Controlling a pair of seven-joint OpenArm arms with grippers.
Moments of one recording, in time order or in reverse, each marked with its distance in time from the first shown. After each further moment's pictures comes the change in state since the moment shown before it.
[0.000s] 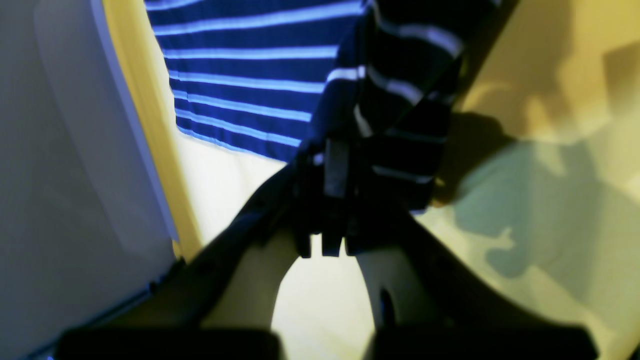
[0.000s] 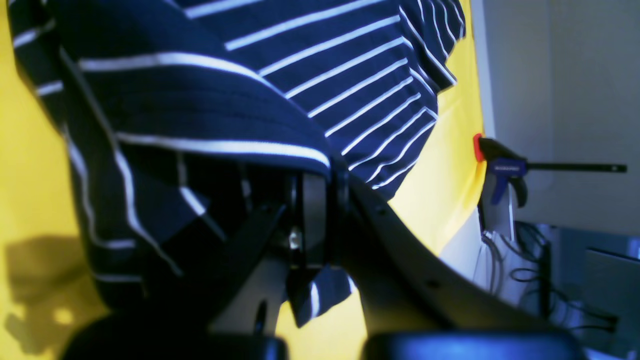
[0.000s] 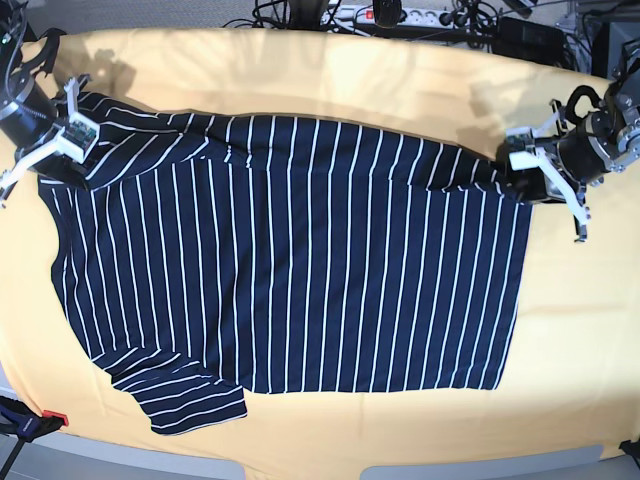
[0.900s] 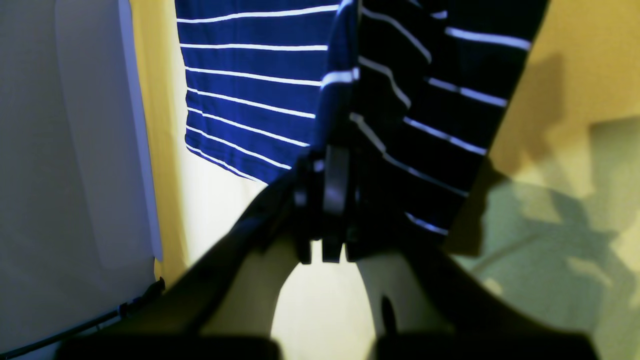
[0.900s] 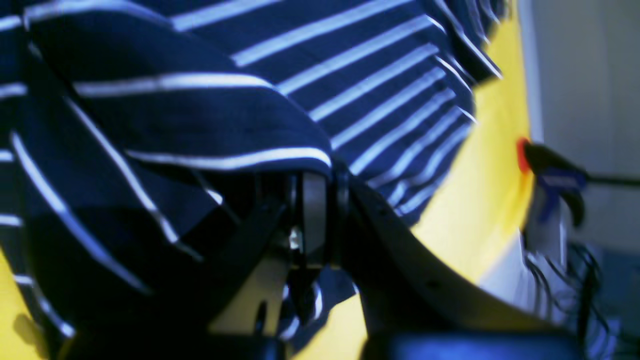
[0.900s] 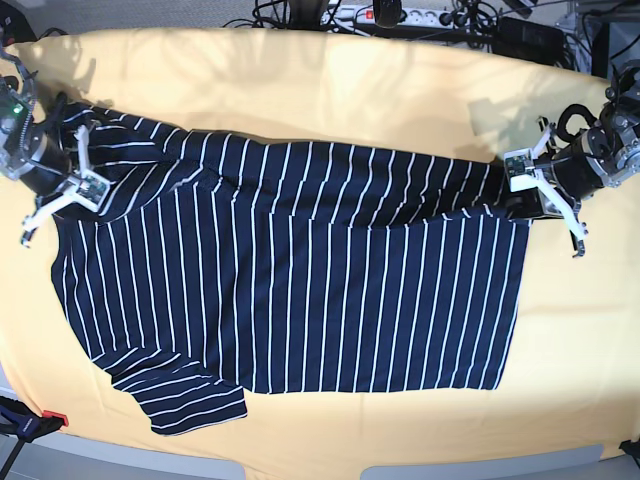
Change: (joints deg) left arm -5.6 6.0 0.0 -5.1 -1.5 -2.7 -7.1; right arm 28.8 -0.3 -23.4 -17.8 0.4 5.9 2.7
